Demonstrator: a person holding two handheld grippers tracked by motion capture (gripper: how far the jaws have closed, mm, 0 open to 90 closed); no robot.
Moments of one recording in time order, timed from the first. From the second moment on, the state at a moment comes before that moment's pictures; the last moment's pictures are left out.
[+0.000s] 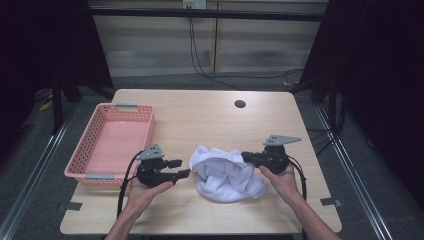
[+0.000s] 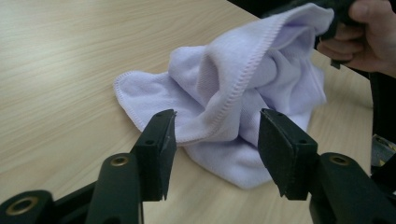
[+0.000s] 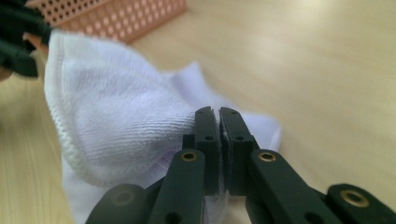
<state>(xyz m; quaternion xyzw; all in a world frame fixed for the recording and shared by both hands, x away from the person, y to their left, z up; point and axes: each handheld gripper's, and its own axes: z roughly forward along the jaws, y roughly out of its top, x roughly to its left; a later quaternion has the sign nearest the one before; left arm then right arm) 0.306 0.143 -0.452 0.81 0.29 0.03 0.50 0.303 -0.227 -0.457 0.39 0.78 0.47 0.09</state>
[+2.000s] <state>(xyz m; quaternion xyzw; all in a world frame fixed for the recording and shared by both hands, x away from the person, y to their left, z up) 0.304 0.099 -0.451 0.85 0.24 0.02 0.47 0.297 -0.179 -0.441 0.33 0.80 0.49 0.05</state>
